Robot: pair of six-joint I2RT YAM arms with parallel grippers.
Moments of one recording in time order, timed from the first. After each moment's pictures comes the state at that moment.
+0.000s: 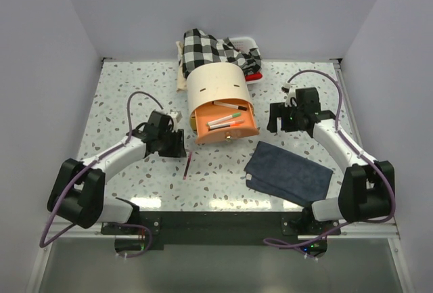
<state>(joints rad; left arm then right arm) -0.37 1.36 0.71 -0.38 0.18 -0.33 0.16 1.38 0.96 -0.45 -0.18 0.10</state>
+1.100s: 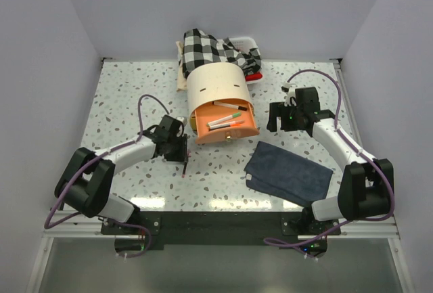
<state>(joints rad) -0.48 1.47 0.71 -0.36 0.07 -0.44 0.15 1.41 0.97 -0.44 -0.18 0.10</state>
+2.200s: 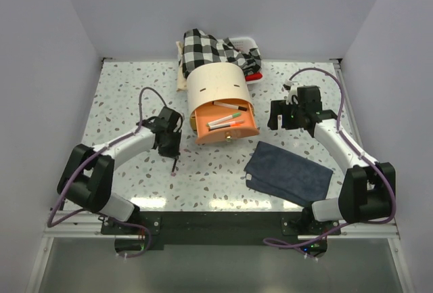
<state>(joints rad) -0.44 1.50 0.84 -0.57 0.02 -0.34 0.15 1.38 0.97 -0.43 -0.17 0.10</state>
